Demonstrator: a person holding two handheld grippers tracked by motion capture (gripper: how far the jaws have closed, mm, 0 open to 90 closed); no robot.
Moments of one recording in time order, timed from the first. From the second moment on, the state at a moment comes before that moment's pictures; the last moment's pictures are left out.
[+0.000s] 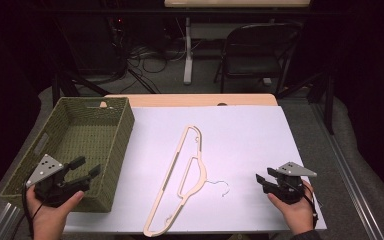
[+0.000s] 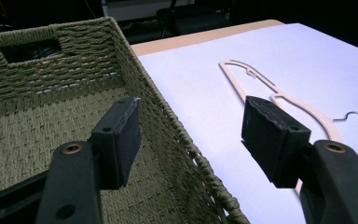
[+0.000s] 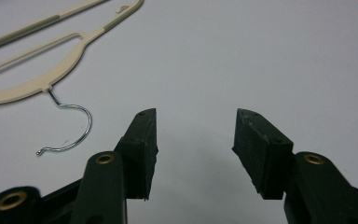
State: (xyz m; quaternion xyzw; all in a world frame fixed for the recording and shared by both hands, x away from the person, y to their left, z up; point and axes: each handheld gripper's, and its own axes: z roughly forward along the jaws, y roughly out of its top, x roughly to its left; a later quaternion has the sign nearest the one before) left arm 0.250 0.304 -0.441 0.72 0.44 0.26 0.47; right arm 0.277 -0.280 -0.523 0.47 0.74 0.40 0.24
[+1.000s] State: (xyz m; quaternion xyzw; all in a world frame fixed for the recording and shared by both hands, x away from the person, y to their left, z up) left arm 0.245 0.252 -0.439 0.77 0.37 0.23 0.46; right arm 0.284 -0.266 -0.514 0.47 0.75 0.40 0.21
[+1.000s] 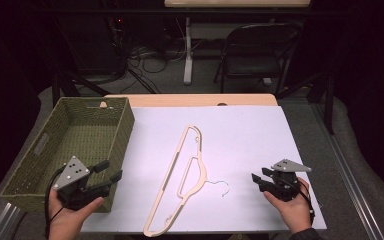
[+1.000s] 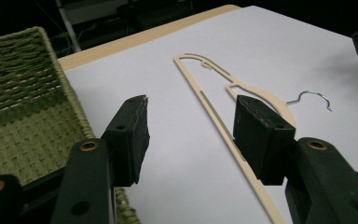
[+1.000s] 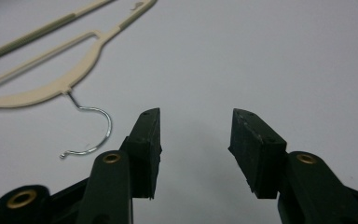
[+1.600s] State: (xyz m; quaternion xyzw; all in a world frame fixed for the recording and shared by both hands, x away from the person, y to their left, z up) left arm 0.251 0.218 -0.464 0.80 0.36 0.18 0.45; right arm 0.306 -0.208 -0.485 0.42 0.79 0.40 0.18
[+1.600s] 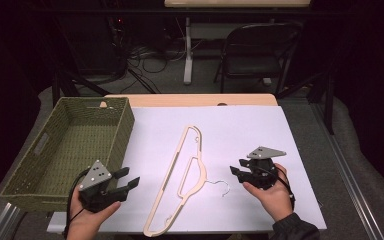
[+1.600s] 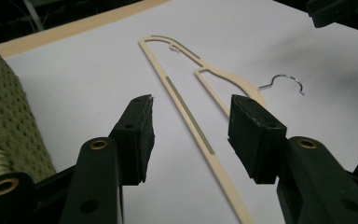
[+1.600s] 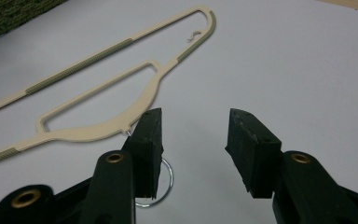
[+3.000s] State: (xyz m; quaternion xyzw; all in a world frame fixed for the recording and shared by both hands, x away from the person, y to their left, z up) left arm 0.254 0.227 -0.466 0.79 0.38 0.18 0.45; right arm 0.392 -0.108 -0.513 0.40 0.86 0.28 0.12
